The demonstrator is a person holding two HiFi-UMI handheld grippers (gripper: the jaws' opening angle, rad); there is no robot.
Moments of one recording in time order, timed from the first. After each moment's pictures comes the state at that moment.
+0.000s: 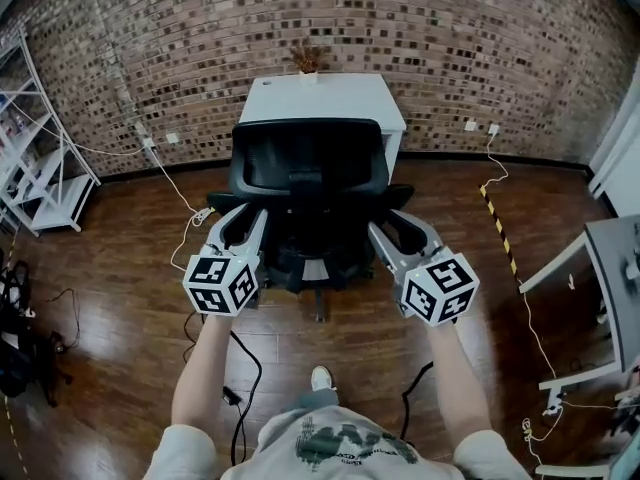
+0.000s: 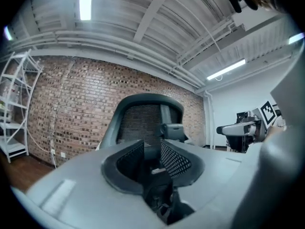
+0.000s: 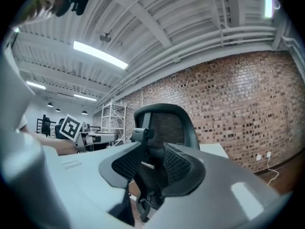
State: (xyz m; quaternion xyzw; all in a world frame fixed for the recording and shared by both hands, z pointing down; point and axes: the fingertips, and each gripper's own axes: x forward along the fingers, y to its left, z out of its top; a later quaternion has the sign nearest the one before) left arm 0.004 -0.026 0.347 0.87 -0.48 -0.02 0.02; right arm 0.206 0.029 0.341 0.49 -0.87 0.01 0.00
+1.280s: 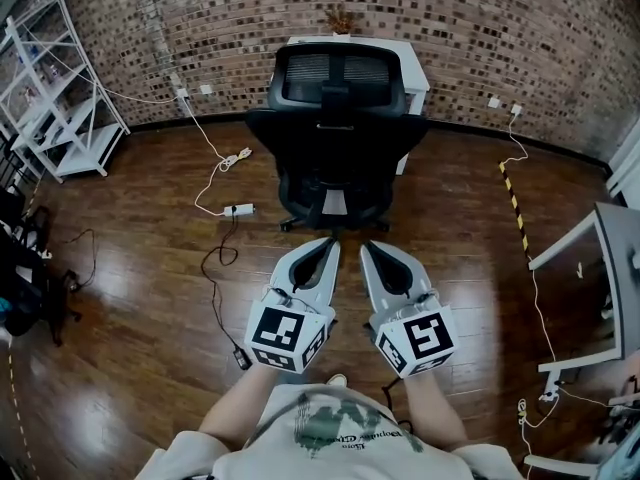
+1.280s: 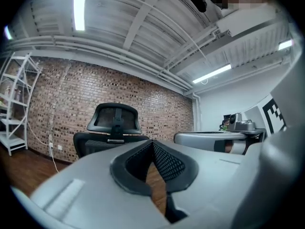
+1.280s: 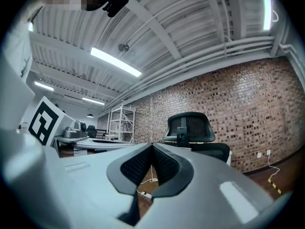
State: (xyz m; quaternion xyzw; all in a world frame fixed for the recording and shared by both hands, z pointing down) left arm 0.087 0.265 0.365 0.89 -0.45 -0.02 0.03; right arm 0.127 0.277 0.353 0.48 -0.88 -0.02 -0.02
